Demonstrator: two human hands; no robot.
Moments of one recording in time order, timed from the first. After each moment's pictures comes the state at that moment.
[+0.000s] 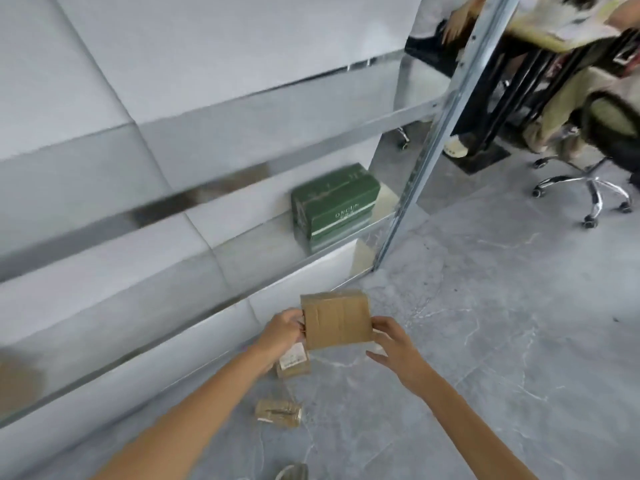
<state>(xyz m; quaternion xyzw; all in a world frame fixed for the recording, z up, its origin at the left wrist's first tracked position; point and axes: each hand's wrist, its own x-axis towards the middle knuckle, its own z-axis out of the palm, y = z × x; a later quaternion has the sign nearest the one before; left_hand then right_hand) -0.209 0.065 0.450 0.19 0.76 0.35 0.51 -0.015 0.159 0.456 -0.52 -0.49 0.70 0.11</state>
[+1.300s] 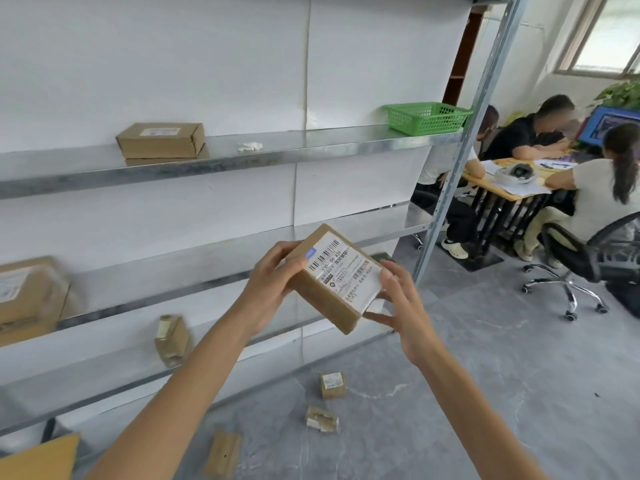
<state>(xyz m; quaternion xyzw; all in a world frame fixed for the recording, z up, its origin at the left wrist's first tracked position) -0.116 -0.324 0.940 0.33 0.56 0.69 0.33 0.058 -0.195 0.909 -0.26 -0.59 0.70 0.30</state>
